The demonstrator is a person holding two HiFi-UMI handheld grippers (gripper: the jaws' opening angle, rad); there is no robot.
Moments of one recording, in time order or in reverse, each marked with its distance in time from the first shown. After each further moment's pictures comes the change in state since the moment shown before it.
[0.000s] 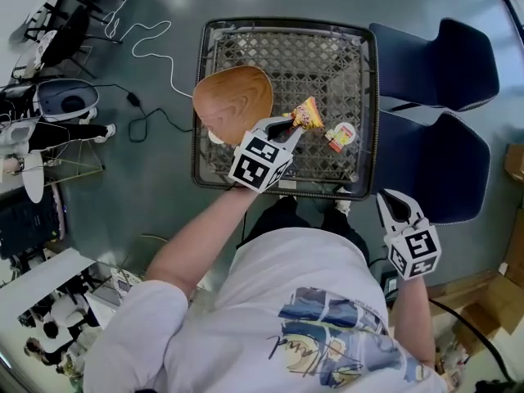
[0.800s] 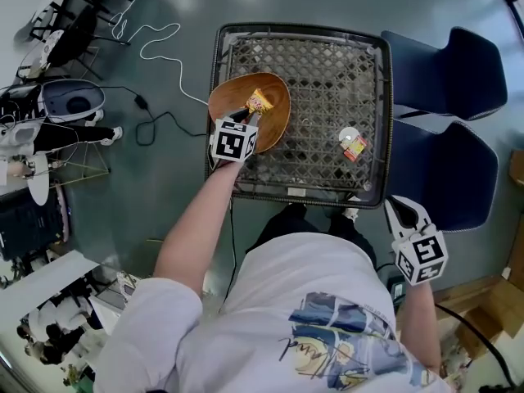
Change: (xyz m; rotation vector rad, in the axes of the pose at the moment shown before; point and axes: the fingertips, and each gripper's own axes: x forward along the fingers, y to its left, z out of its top) left arm -0.022 0.183 -0.088 -0.125 0.150 0.330; right arm 0.018 0.017 0.012 -0.011 0.020 -0.001
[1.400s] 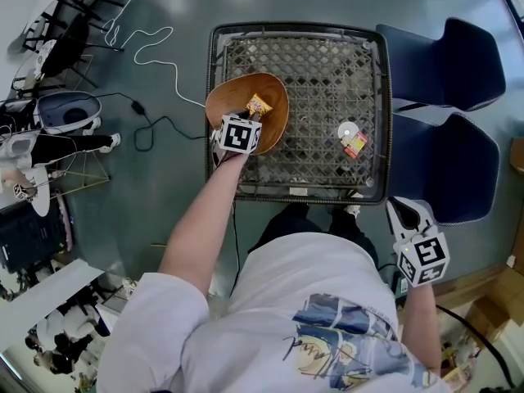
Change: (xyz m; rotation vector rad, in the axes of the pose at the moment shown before) left arm 0.045 0.010 -0.026 0.019 0.131 0.005; right arm 0.002 0.005 -0.007 0.034 0.009 -0.032
